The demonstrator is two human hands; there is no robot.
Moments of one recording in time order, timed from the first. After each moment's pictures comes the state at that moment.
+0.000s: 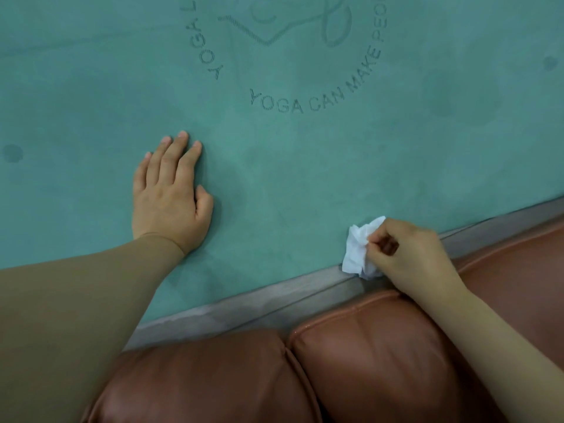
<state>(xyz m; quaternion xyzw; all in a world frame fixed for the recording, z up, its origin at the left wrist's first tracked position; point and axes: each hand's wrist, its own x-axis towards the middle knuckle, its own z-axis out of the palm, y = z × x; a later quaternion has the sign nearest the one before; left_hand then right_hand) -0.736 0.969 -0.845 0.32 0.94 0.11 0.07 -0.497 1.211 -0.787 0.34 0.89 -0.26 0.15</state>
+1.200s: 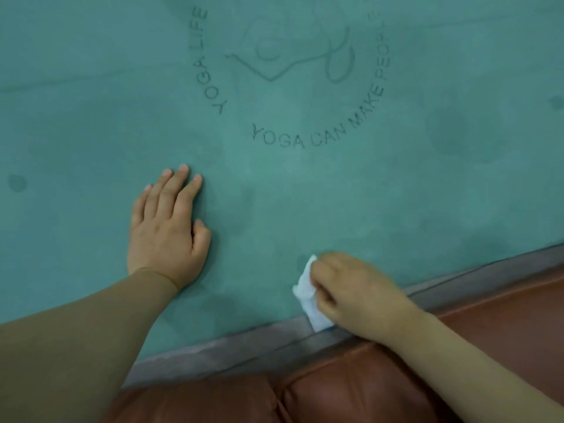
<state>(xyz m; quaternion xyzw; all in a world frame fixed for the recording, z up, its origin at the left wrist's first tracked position) -0.735 0.973 -0.843 0.31 0.94 0.10 0.07 -0.543 1.185 -0.806 0.01 0.96 -0.23 0.15</state>
